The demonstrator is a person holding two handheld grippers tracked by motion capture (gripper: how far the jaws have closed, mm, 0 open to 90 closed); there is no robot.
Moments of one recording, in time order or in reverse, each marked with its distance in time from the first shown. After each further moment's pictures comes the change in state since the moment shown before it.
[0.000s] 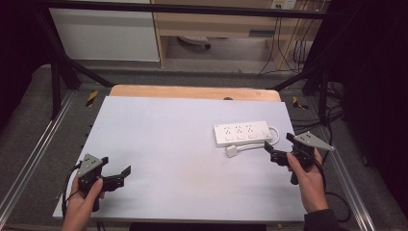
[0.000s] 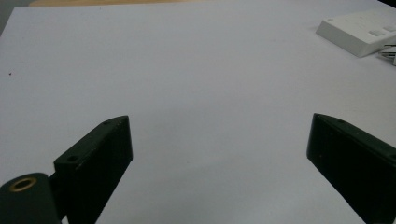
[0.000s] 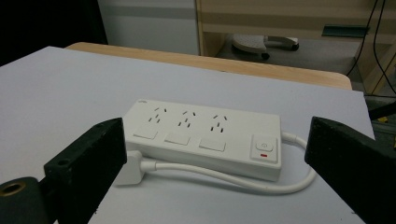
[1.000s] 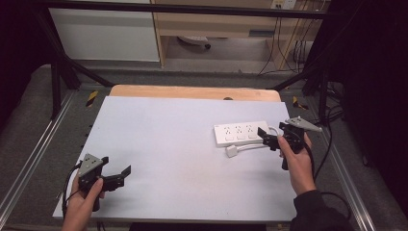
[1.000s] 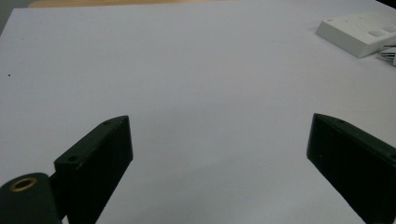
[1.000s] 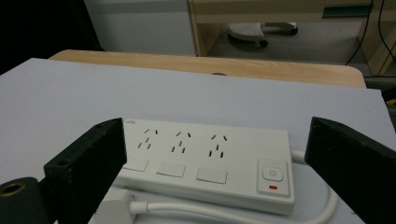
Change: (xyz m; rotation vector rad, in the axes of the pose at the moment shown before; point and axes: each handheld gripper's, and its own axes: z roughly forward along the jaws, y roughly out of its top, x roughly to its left) left arm 0.000 0.000 0.001 -0.002 -0.001 0.001; right arm -0.006 0.023 0.045 0.046 -0.017 0.080
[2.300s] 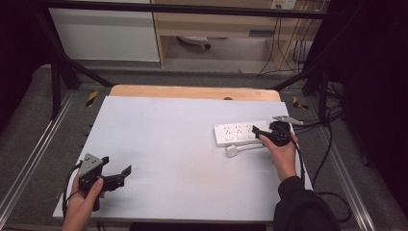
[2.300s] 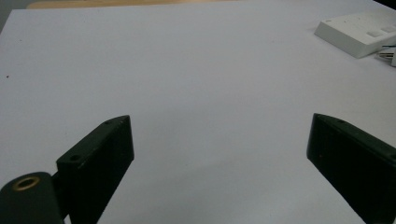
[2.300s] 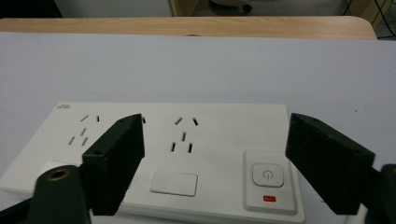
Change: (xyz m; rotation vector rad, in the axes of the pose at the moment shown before) left arm 0.000 0.000 0.000 -0.002 -0.003 0.000; right arm -0.019 -0.023 0.068 0.124 -0.081 0.047
